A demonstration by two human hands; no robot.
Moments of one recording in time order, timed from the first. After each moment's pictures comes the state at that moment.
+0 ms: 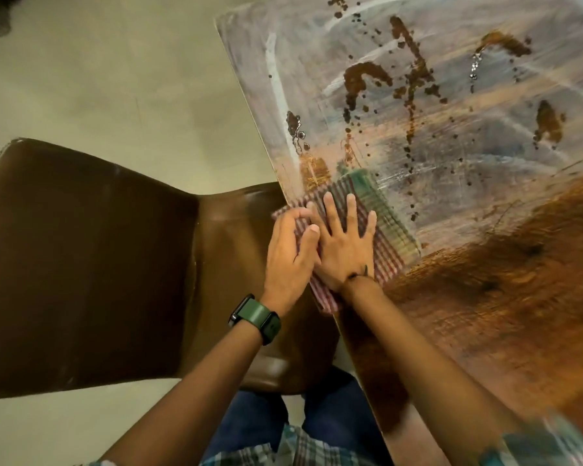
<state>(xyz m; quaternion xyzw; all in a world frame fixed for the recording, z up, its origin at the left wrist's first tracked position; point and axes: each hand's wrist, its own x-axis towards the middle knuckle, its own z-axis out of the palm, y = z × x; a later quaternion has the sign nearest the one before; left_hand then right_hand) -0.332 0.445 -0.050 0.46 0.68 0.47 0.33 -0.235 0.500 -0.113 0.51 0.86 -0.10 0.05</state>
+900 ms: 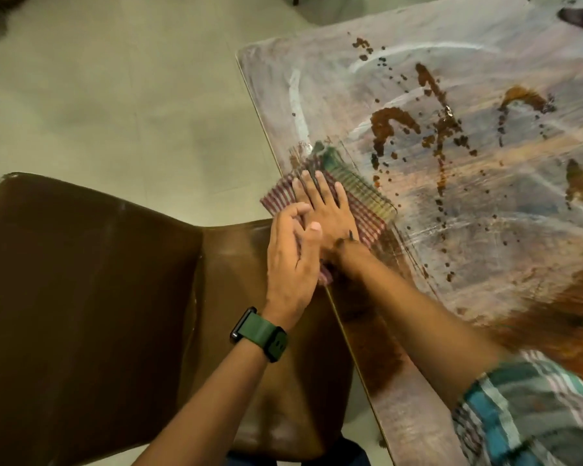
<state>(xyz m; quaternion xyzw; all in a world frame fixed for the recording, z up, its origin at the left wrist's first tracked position) -0.389 0.503 -0.043 0.41 0.65 0.55 0.32 -0.324 0.607 -0.107 0.49 0.84 -0.21 0.10</state>
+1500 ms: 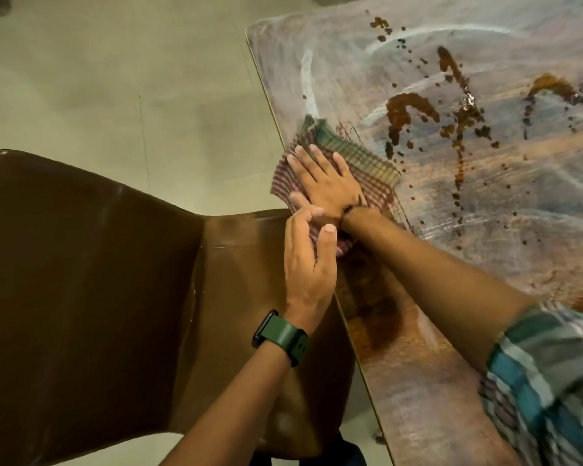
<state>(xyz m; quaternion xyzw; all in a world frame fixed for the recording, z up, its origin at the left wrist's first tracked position) -0.368 0.506 -0.061 0.37 0.66 0.57 0.31 -0.346 0.660 -0.120 0.36 0.93 -0.06 0.08</state>
